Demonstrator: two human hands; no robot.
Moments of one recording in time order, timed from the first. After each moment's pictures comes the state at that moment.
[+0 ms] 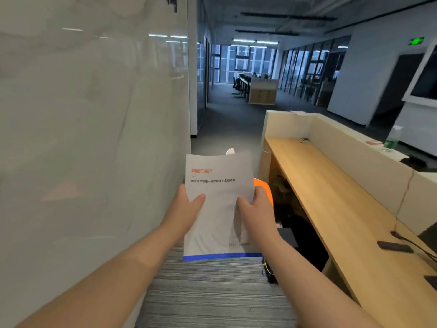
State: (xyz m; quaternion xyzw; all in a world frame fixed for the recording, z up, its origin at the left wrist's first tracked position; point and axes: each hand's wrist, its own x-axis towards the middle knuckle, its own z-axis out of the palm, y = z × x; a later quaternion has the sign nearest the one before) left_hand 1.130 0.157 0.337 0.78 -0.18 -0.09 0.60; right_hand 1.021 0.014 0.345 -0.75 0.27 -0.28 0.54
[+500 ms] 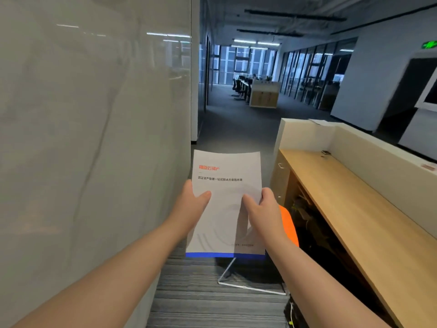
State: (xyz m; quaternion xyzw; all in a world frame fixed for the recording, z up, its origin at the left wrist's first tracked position) left_hand 1.496 0.034 0.323 0.75 -0.21 -0.10 0.62; right_hand 1.385 -0.110 0.321 -0.76 0.29 -0.29 0.51
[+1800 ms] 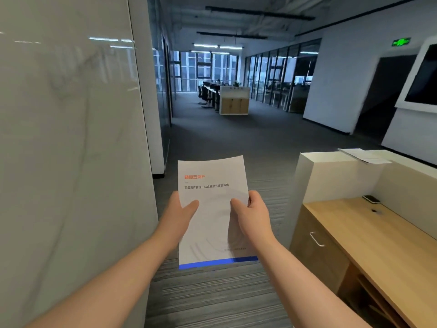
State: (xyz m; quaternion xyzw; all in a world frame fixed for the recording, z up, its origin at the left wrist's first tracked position) left_hand 2.356 -0.490 0.303 0.73 -0.25 -0.17 0.61; right_hand 2.210 -0.611 0.328 -0.70 0.33 -0.33 0.54
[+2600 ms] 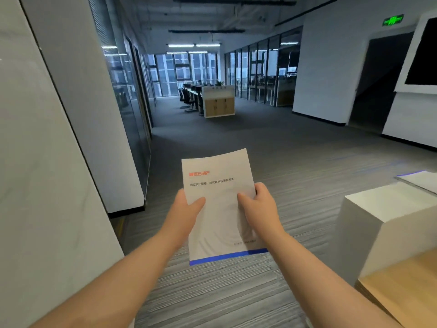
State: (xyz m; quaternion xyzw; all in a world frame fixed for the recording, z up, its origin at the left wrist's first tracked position) left_hand 2.738 -0.935 0.339 0.73 -0.29 -0.19 0.59; right_hand 2.594 -1.054 0.345 -0.69 0.36 -0.37 0.50
